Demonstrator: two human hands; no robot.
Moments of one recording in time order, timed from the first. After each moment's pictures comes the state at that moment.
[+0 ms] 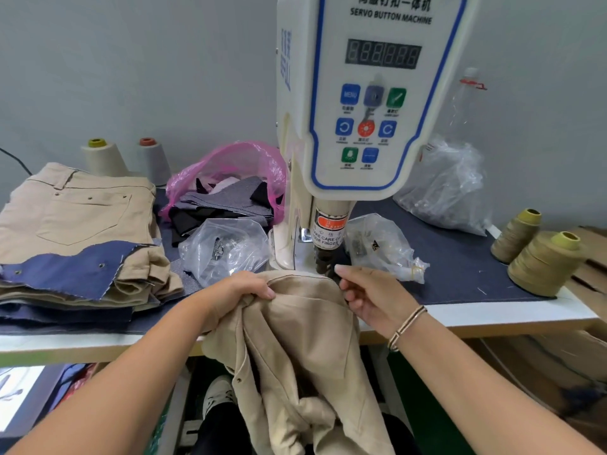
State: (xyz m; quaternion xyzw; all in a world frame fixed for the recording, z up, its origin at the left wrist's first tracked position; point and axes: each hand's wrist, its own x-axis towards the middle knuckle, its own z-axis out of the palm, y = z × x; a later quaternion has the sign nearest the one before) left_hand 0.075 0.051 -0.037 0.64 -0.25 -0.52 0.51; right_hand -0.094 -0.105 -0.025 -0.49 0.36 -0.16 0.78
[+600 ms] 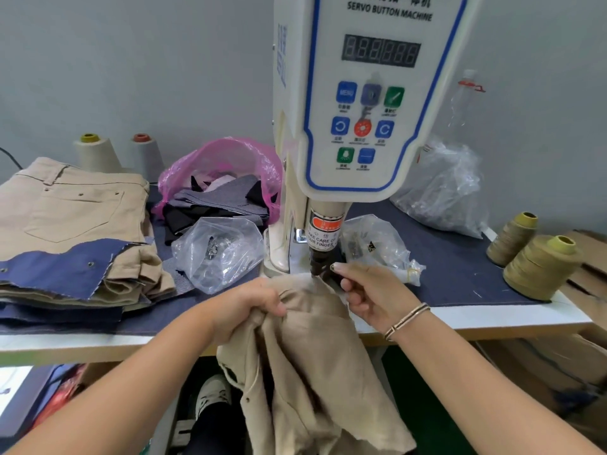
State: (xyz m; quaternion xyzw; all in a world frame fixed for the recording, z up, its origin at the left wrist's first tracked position) left_hand 0.045 0.050 -0.027 0.60 -0.31 -0.53 0.51; right_hand -0.094 -0.109 -0.016 -0.52 0.36 -0.14 0.76
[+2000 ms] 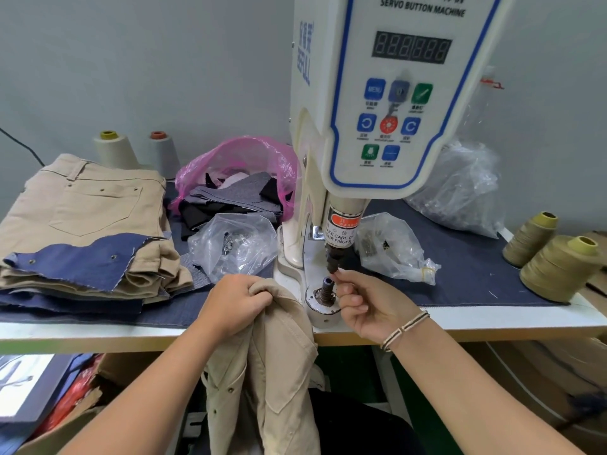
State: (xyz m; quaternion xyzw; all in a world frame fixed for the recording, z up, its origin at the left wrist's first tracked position) left_hand 0.087 0.059 -0.085 0.81 -0.44 -0.12 0.38; right_hand -0.084 -0.089 -0.021 -0.30 0.32 -0.05 0.90
